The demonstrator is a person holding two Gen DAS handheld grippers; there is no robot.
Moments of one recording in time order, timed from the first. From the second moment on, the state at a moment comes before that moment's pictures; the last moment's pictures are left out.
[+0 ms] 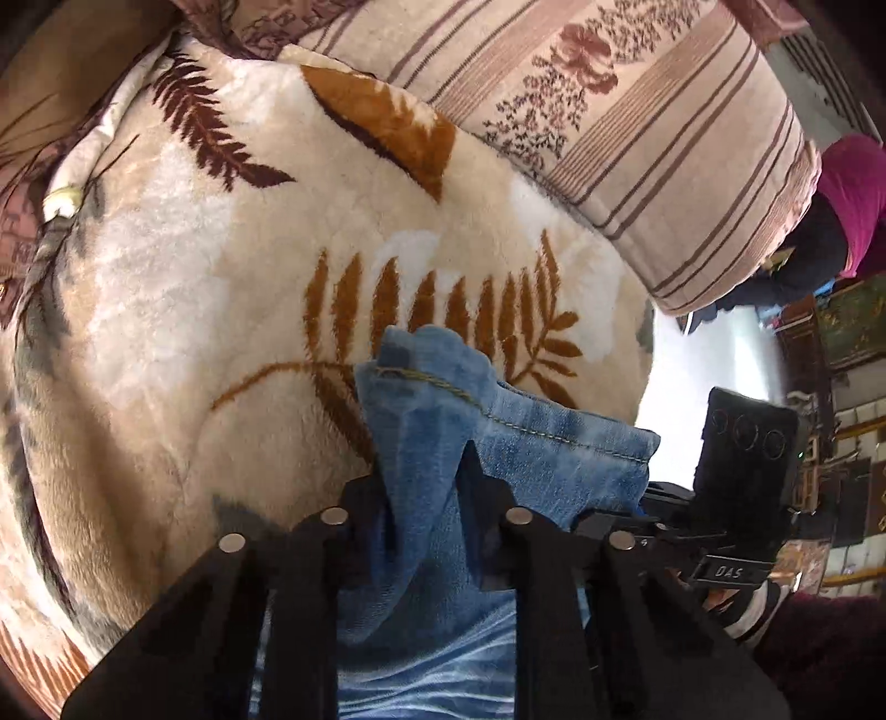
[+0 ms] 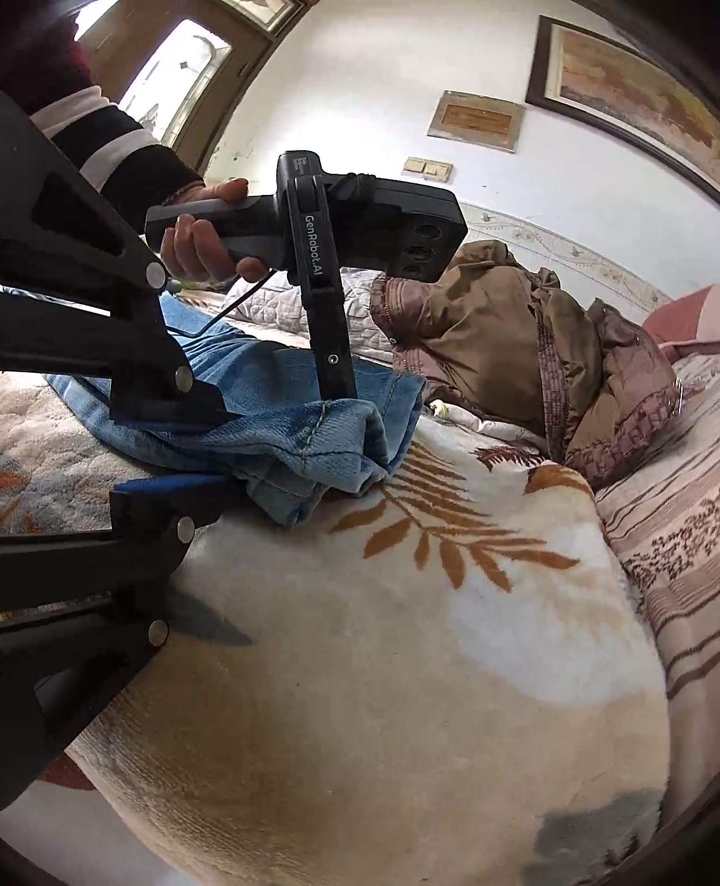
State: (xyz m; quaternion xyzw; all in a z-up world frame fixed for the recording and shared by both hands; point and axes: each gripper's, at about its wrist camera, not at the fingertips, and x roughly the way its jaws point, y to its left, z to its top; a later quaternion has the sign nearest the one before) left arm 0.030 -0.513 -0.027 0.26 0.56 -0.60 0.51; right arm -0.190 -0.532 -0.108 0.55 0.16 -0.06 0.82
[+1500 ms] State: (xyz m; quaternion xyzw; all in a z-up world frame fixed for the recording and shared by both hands) left arm 0.092 -0.328 0.036 -0.01 0.63 -0.48 0.61; right arm -0.159 -0.401 -0.006 0.39 0.23 0.00 0.89
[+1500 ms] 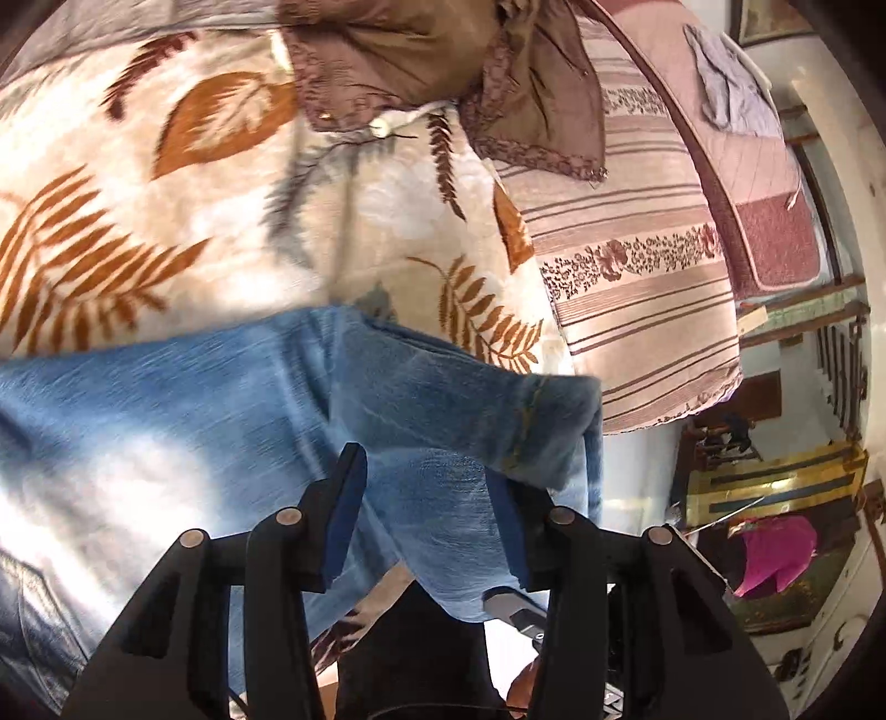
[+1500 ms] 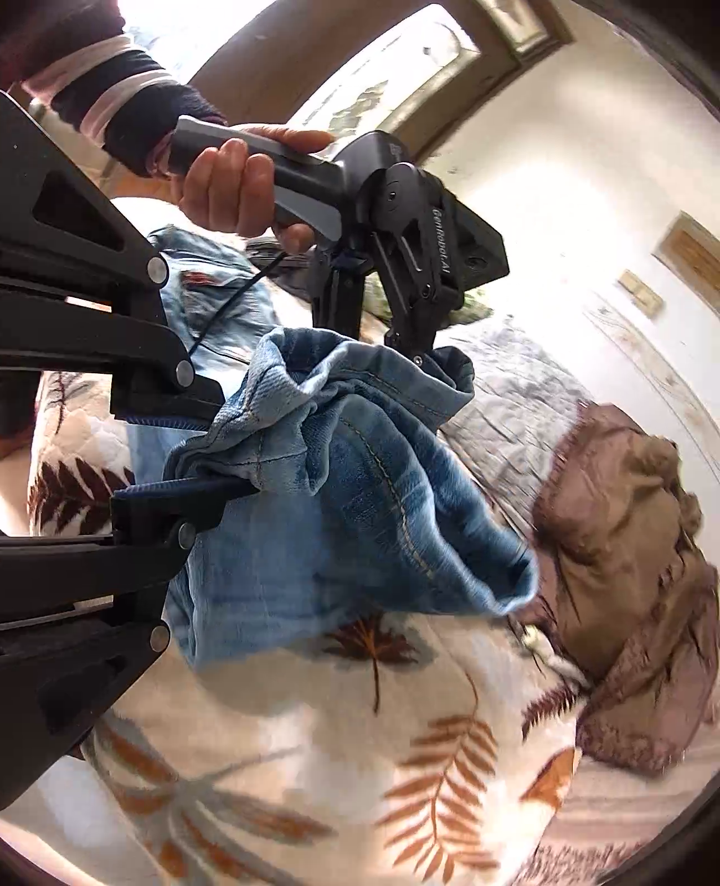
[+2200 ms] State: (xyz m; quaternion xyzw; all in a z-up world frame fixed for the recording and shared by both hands) left arm 0.065 -0.518 0.000 0.39 0.55 -0.50 0.54; right arm -0.237 -0.533 -0.128 0.67 0.13 -0.07 0.73
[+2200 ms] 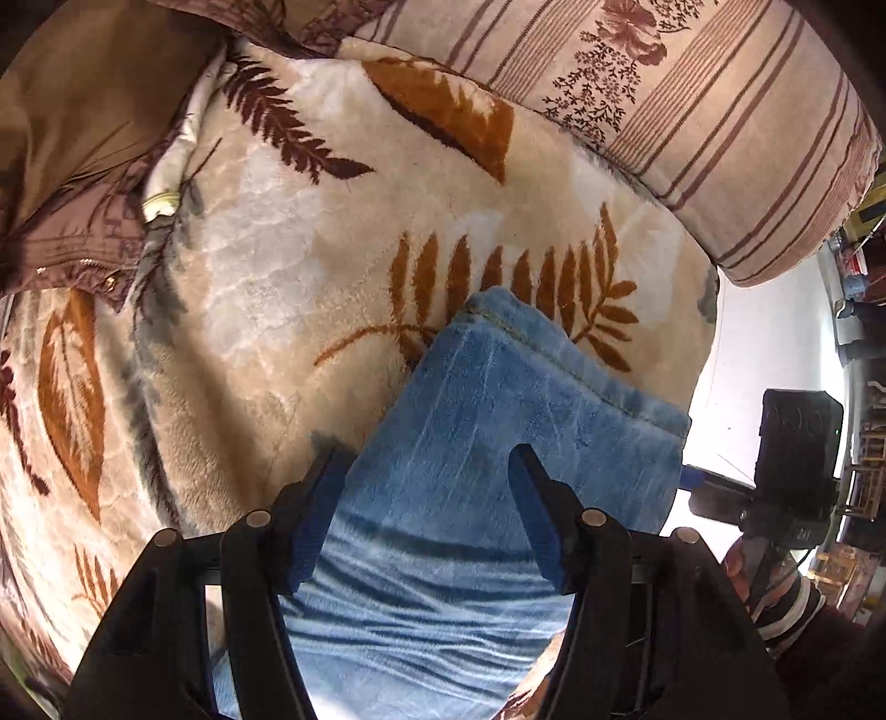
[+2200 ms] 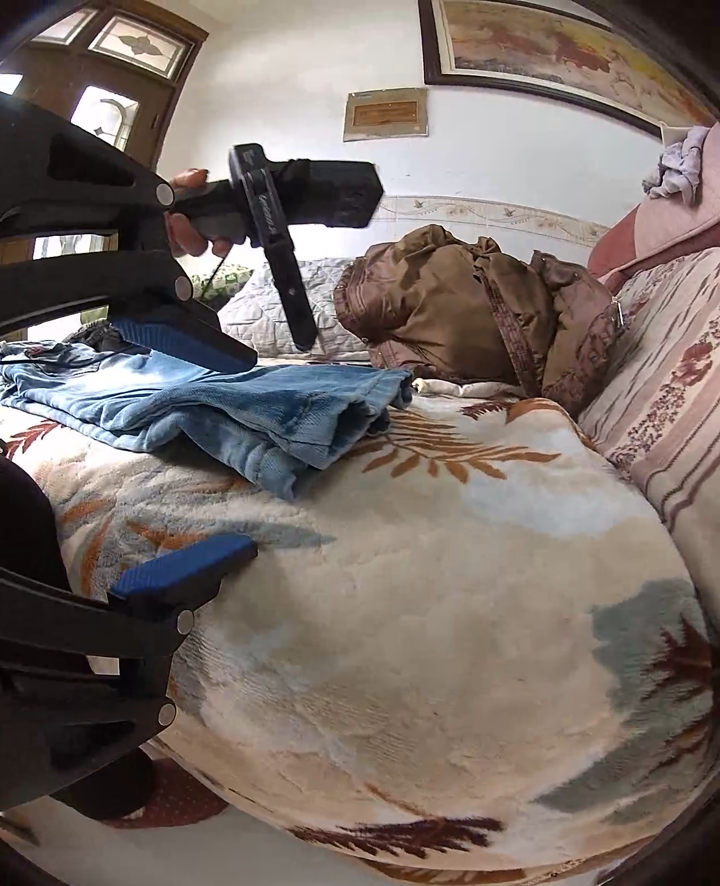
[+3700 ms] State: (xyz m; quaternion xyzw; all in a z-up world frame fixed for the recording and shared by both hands) left arm 0.117 -0.261 0.005 0.16 0.66 -0.38 0.62; right arm -0.087 -0.344 -0.015 0.34 0.28 0.15 0.88
